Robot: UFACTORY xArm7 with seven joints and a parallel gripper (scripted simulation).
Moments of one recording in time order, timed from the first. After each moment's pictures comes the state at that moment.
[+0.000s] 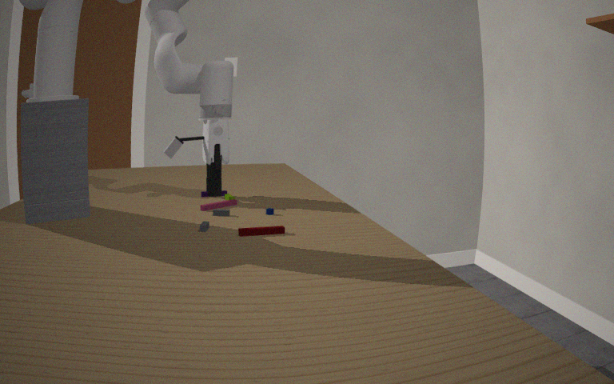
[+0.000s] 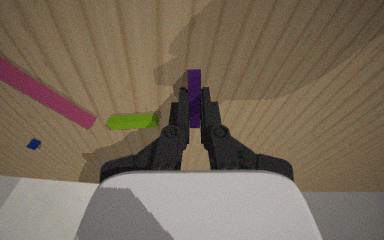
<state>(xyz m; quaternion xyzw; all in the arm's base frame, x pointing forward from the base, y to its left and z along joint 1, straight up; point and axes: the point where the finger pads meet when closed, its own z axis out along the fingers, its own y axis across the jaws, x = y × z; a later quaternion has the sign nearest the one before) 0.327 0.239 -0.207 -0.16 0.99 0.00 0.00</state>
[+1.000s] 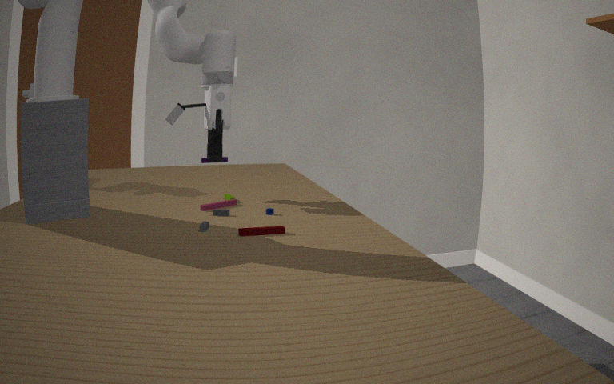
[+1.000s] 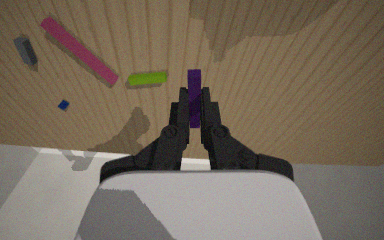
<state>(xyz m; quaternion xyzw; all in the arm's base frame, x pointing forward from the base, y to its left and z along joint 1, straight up) 0.329 0.239 -0.132 -0.16 0.99 0.00 0.00</state>
